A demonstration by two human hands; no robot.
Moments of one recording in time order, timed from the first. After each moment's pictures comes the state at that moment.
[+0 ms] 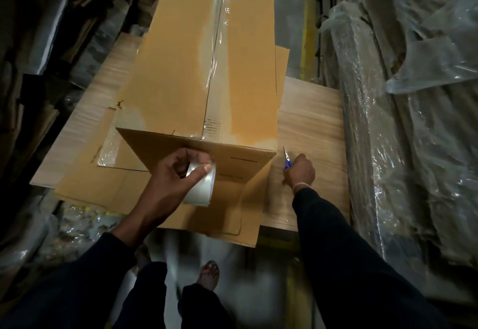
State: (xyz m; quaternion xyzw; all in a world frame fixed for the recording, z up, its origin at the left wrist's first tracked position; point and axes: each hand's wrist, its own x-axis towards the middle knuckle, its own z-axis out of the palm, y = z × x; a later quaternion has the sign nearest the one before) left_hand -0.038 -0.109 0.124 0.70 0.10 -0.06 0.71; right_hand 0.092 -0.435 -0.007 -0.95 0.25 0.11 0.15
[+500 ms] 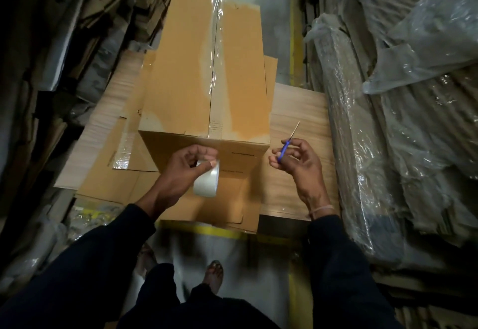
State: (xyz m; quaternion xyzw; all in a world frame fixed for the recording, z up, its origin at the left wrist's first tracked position) left_hand -0.035 -0.096 0.139 0.71 0.06 -0.12 0.69; right_hand -0.014 -0.391 0.162 -0.70 0.11 0.04 0.70
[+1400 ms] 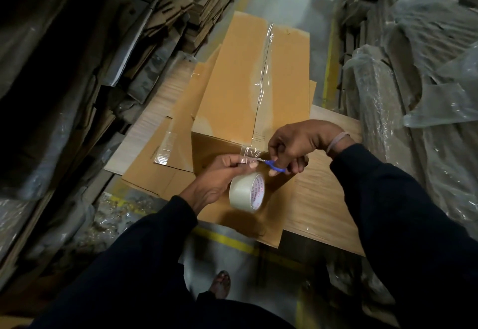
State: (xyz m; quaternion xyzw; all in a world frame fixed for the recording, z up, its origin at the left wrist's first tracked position) left_hand -0.040 -0.095 0.149 0.54 0.09 -0.20 0.82; right_hand 0.079 -0.265 0.286 -0.84 -0.20 0.51 0.09
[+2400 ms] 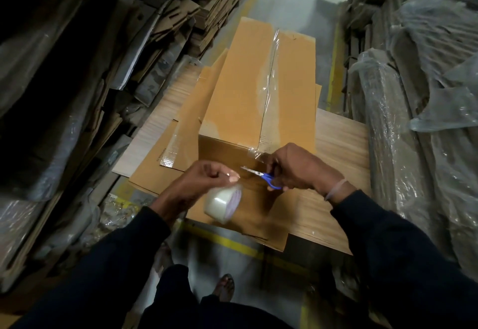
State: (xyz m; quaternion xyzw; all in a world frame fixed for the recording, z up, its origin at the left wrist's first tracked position) left_hand -0.072 -0.037 0.162 0.63 0.08 -0.17 0.75; right_hand 0.029 -0.274 0.239 -0.91 -0.25 0.31 0.10
